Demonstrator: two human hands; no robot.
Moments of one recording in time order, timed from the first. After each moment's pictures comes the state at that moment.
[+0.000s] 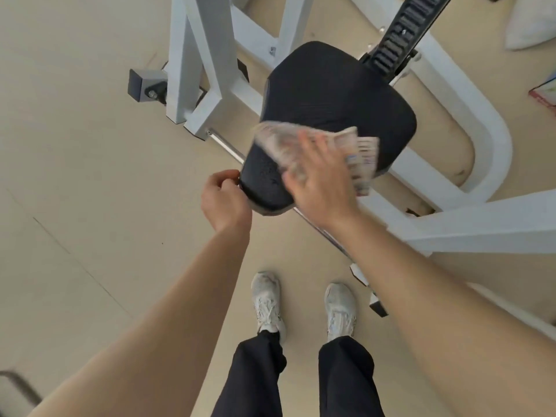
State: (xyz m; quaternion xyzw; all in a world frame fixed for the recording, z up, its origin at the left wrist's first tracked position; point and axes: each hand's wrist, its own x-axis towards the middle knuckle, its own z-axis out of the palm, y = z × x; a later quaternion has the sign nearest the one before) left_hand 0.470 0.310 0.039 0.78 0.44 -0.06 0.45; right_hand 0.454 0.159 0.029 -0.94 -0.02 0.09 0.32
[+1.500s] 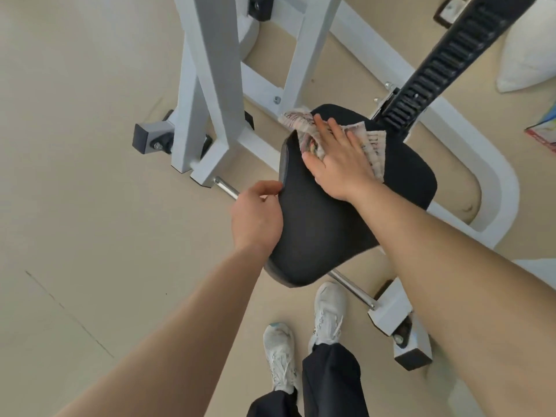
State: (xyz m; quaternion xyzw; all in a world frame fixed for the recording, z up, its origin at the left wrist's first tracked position) left_hand 0.568 0.296 0.058 0.86 0.24 -0.22 0.40; right_hand 0.610 0.131 -0.015 -0.95 0.03 0.20 0.24
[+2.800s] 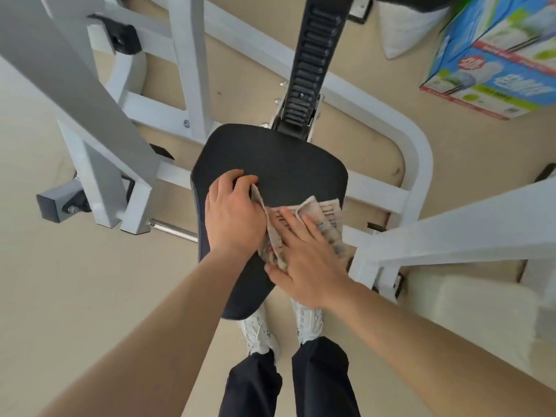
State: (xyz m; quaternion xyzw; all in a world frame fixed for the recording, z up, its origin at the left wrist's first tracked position) left_hand 0.585 0.213 0.025 0.95 -0.15 -0.18 0.18; right_hand 0.450 0.122 0.015 -0.95 0.04 0.17 0.27
